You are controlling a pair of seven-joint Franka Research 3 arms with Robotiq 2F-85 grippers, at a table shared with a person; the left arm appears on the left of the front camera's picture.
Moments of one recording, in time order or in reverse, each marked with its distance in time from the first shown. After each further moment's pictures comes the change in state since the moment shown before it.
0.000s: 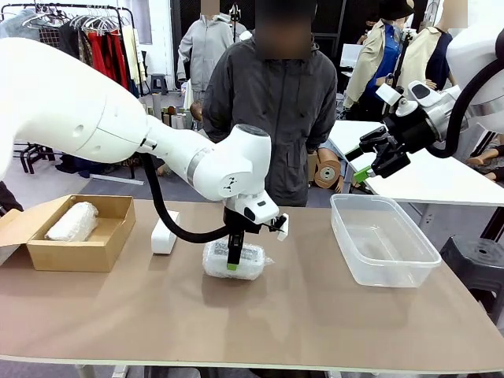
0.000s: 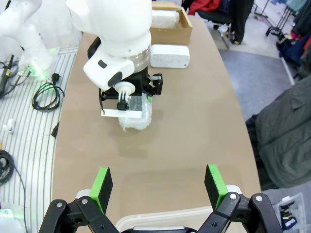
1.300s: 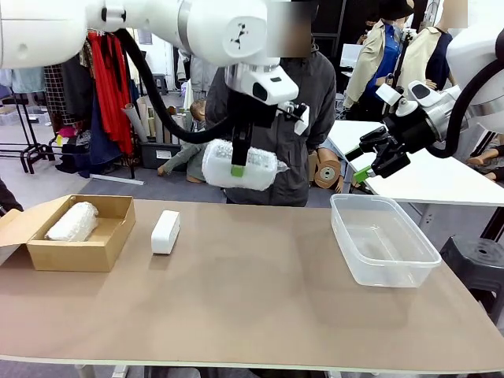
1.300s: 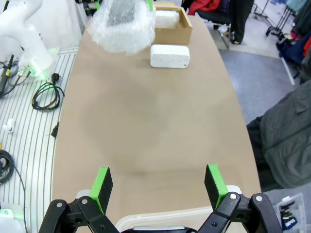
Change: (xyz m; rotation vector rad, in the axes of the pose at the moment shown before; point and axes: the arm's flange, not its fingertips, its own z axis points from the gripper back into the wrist) left arm -0.016 -0.020 0.271 0.146 0.020 -0.015; right arm 0.000 0.000 0.000 0.000 0.000 0.000
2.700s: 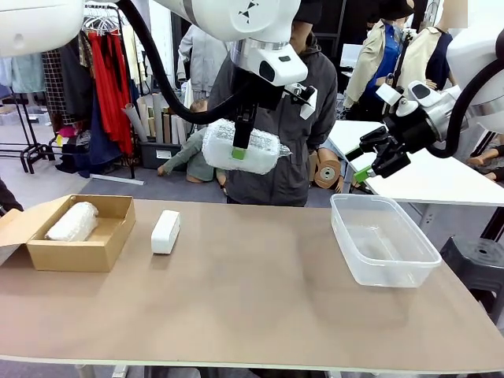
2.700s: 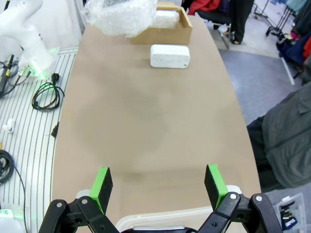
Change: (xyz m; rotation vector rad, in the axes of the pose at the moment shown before) left arm 0.005 -0.003 0.026 0.056 0.039 -0.018; right arm 0.000 0.000 0.000 0.000 0.000 0.000
